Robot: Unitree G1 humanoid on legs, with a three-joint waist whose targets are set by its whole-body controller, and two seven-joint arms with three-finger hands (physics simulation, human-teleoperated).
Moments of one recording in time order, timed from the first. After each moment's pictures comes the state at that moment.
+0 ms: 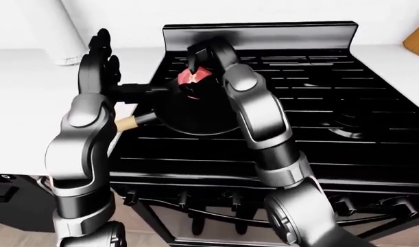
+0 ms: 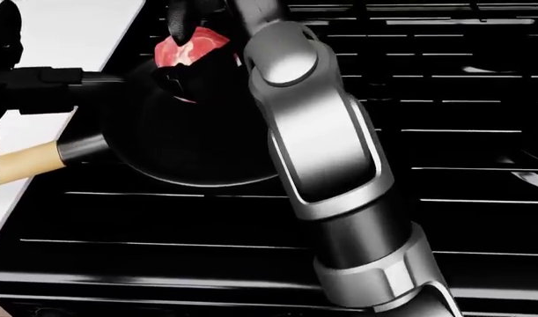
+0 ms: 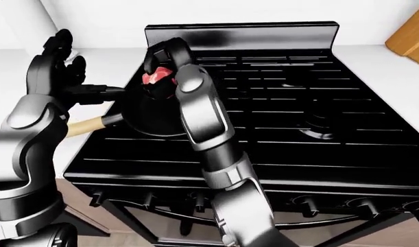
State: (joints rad) left arm -0.73 0.33 0.21 -0.25 -0.15 0.88 0.09; right arm -1.13 0.09 0.08 0.25 -0.26 0.82 0.10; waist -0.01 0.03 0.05
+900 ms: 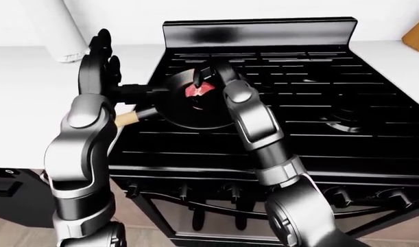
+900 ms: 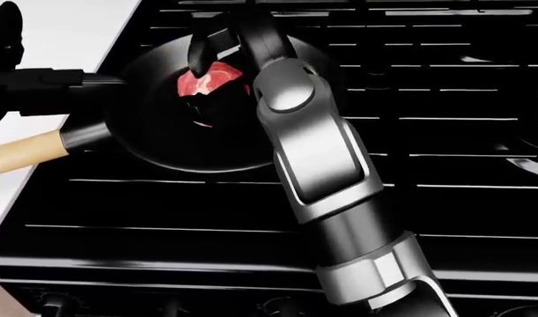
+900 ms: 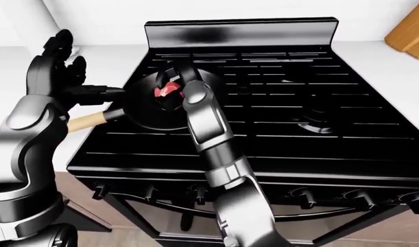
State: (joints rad) left arm -0.73 0.32 0.21 -0.27 -0.15 0.89 0.10; right arm -1.09 0.09 0.05 0.47 -0.25 0.64 0.06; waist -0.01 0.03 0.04
